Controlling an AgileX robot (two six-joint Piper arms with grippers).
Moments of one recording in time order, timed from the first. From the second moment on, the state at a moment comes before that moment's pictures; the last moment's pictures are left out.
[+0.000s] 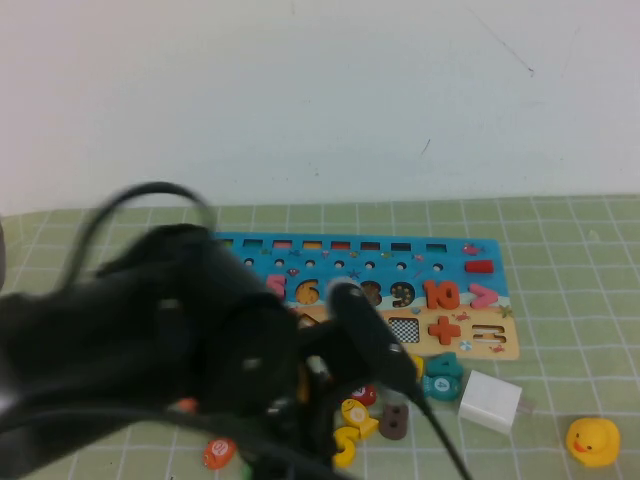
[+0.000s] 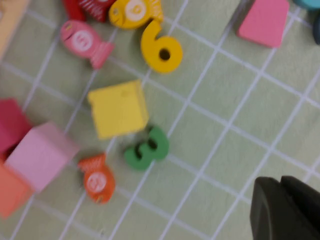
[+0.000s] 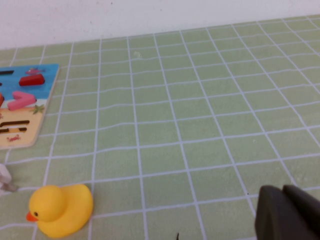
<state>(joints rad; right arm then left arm) -0.06 -0.01 0.02 -0.18 0.41 0.23 -0.85 1.46 -1.12 0.02 1.05 0.20</state>
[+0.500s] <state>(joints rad) -0.06 -0.01 0.02 -0.18 0.41 0.23 -0.88 1.86 -1.38 -0.01 1.11 0.07</state>
